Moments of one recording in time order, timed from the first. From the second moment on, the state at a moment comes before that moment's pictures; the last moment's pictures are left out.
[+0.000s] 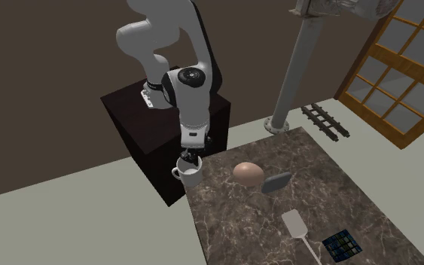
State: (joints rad) arm -0.12 0.14 -0.15 -2.56 -0.05 2.76 -0.26
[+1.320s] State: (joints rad) arm -0.11 -0.05 -0.16 -2.55 -0.08 2.55 -0.24
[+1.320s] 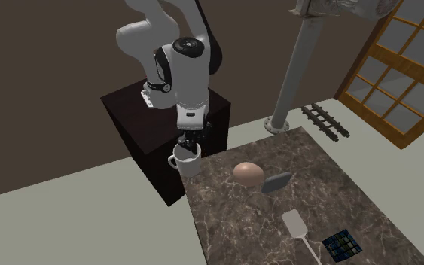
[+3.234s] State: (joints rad) arm -0.03 0.06 -0.06 -2.11 -0.06 2.22 -0.10
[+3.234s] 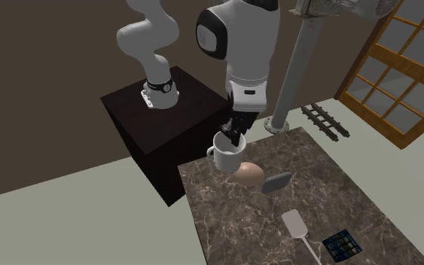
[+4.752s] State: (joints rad) arm 0.09 0.70 0.00 -1.21 -0.06 1.96 0.07
